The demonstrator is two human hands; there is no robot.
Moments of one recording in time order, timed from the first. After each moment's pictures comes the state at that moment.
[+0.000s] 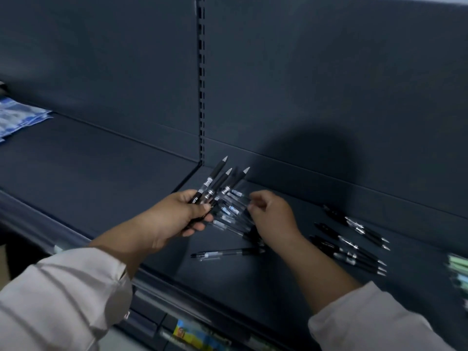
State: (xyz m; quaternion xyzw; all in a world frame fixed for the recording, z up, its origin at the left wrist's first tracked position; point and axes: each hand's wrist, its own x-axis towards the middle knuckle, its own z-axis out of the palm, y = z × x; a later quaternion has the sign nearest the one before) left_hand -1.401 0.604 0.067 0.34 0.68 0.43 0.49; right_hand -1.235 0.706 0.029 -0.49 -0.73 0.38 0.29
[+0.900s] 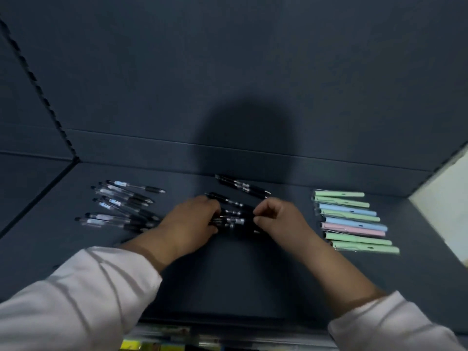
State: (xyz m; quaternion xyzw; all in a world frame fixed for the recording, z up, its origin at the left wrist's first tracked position) left_hand -1.199 0.683 0.031 0.77 0.61 0.04 0.14; right_hand -0.994 0.698 0.026 -0.56 -0.66 0.40 0.30
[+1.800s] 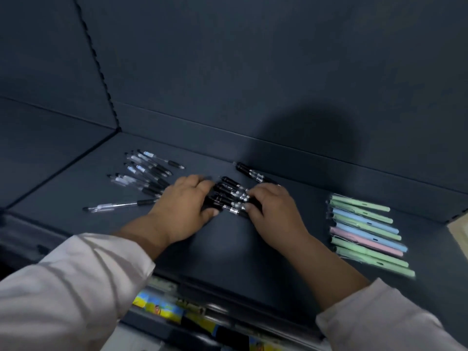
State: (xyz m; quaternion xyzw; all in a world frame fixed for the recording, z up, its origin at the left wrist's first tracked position) left_hand -1.194 0.641 0.025 0.70 0.70 0.12 0.04; right_hand -0.998 0.699 0.019 -0.45 -0.86 0.13 0.20
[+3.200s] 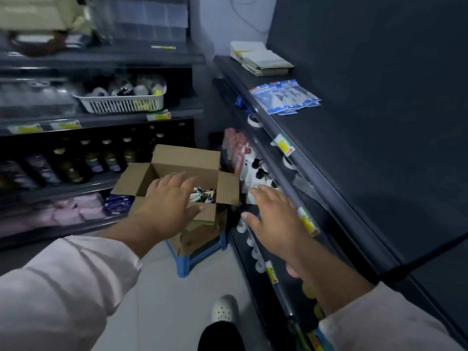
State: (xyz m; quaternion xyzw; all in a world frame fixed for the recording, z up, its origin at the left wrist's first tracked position) left_hand -1.667 0.165 0.002 0.26 0.96 0.08 -0.01; right_hand -1.581 0.373 0.009 -0.04 -0.99 0.13 -0.01
